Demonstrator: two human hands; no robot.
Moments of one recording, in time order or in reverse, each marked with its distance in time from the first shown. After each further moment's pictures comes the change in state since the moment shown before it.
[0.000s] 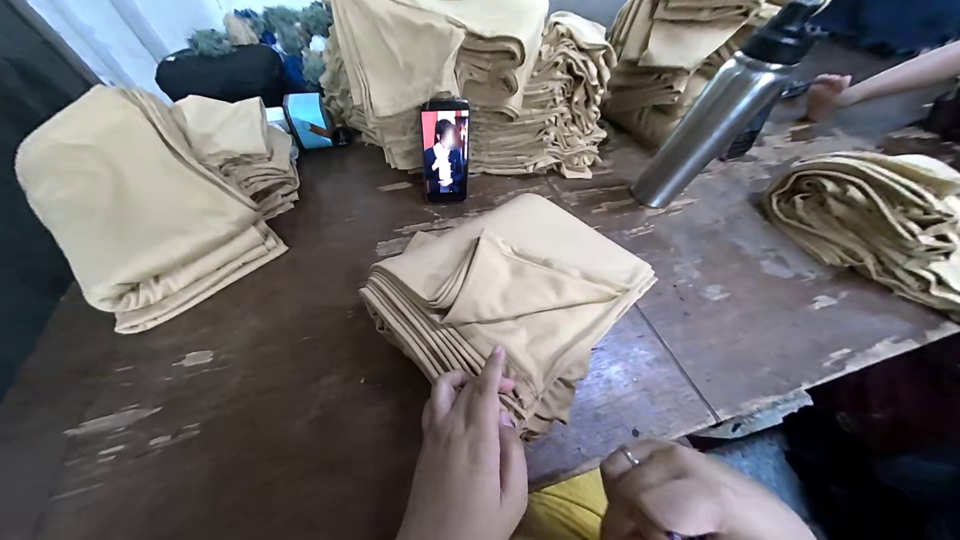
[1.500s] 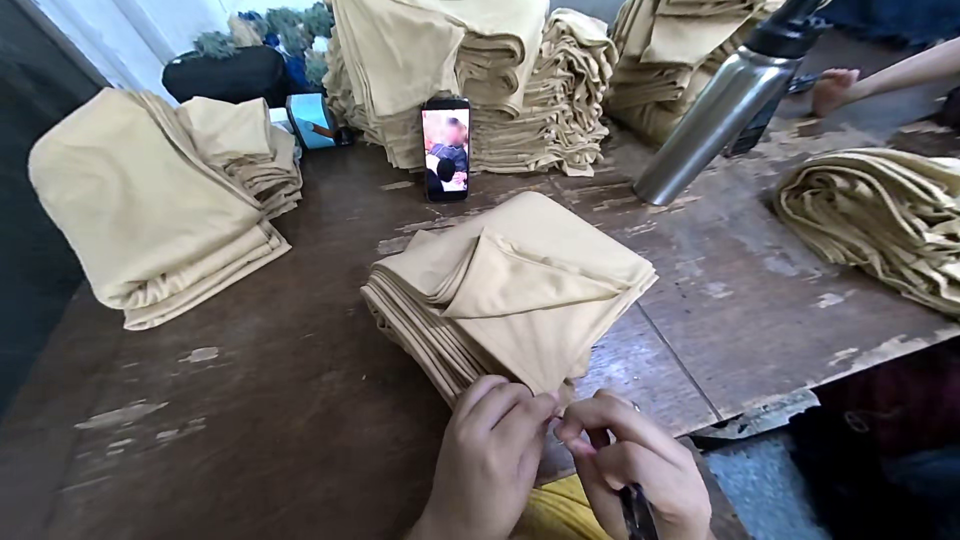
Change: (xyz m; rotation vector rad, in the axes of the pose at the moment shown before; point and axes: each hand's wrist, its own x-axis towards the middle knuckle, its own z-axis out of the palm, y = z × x) left_hand 0.006 -0.003 0.026 -0.137 0.203 0.236; right_hand 0.036 0.022 0.048 -0.566 0.658 -0.099
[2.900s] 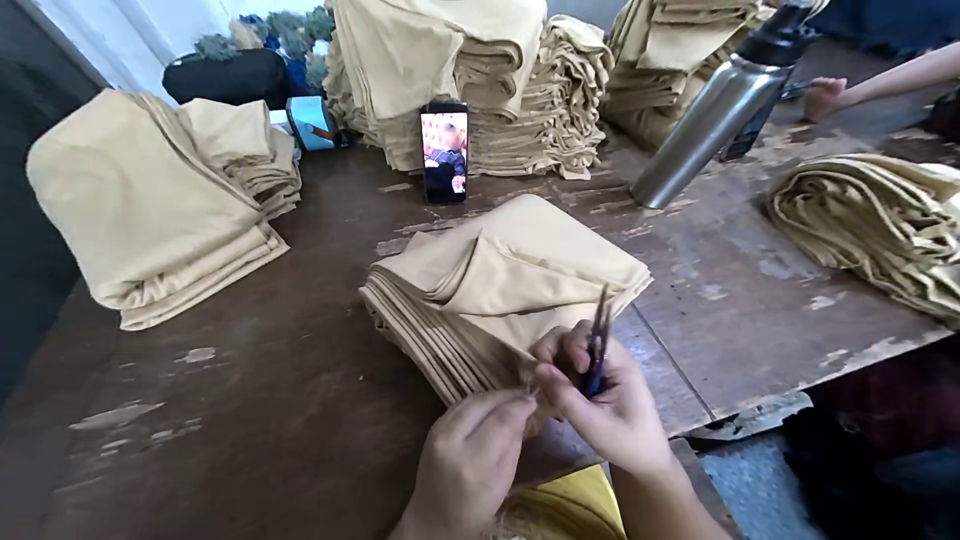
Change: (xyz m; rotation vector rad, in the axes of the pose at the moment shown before) left_hand -0.008 -0.009 -0.003 -0.002 0.093 0.056; right_hand 0.033 0.032 0.010 0.403 -0.015 0.366
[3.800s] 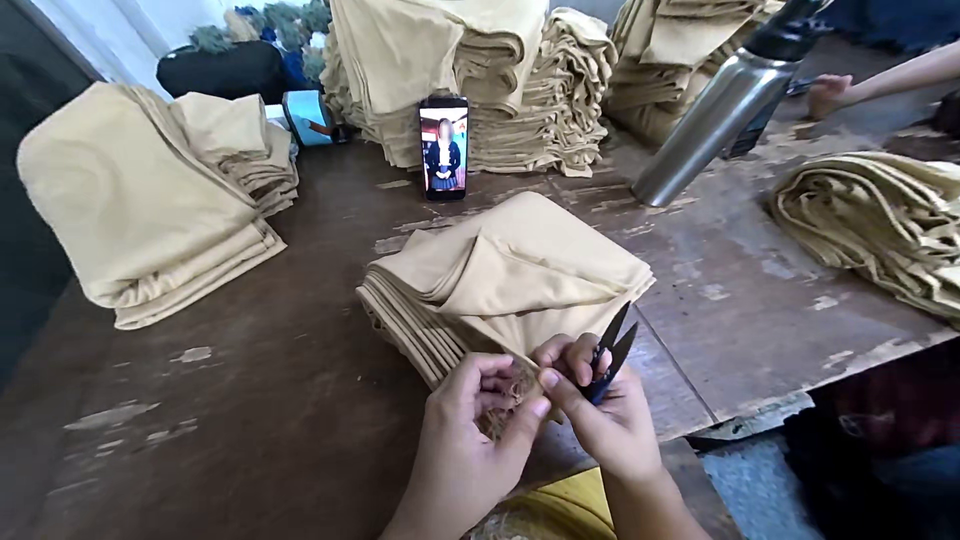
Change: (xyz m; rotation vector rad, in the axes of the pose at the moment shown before) left_hand 0.021 0.003 -0.003 -0.461 -0.111 -0.426; right_hand -0.012 0.011 0.008 0.198 0.076 -0.001
